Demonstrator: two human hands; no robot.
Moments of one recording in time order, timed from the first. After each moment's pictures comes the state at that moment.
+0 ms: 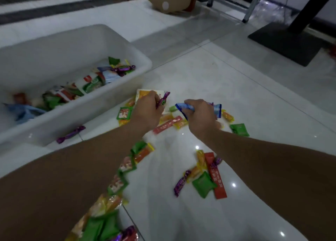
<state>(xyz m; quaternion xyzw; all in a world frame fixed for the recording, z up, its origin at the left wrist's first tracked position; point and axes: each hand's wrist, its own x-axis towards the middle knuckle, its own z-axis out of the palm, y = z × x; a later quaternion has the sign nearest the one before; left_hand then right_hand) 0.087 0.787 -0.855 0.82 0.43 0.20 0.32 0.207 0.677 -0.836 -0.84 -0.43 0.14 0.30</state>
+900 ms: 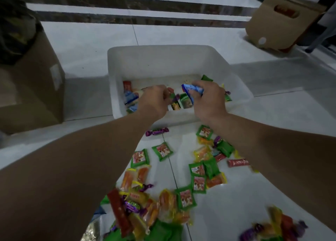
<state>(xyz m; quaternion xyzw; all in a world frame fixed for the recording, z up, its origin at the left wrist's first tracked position) -0.135 0.912 -0.824 0.72 0.60 0.24 0.25 0.007 0.864 -0.784 -0.71 -0.62 0.08 0.33</state>
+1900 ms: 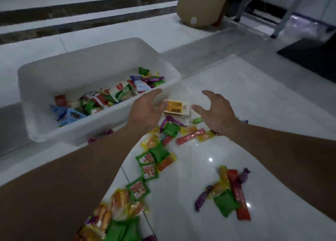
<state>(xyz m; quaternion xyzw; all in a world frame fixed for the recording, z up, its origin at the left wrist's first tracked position) 0.019 0.822 -0.816 0.79 0.48 0.24 0.30 0.202 0.727 -0.804 -0.84 -0.47 0.15 0.23</state>
